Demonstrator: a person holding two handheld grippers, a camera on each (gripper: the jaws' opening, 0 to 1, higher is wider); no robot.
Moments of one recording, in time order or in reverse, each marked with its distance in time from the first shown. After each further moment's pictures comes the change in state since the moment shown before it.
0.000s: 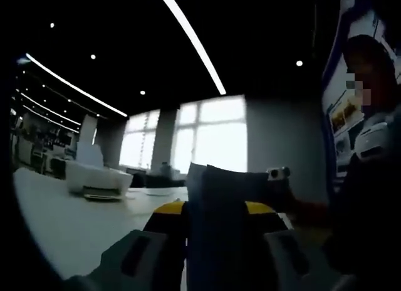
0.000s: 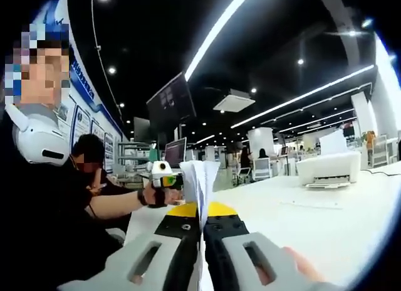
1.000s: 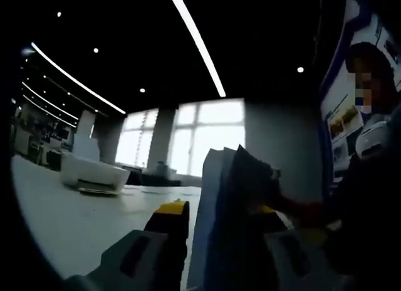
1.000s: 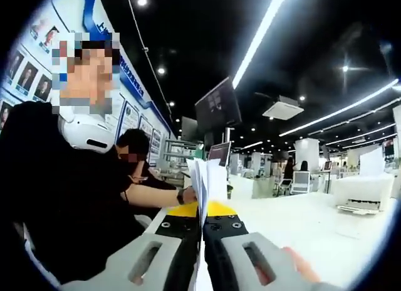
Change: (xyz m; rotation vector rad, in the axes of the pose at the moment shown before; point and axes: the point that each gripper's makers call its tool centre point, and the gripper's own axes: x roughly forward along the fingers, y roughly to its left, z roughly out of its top) left arm 0.013 0.002 -0.021 0.000 0.002 -0.014; right arm -0.020 0.005 0.005 -0.109 -0.011 0.347
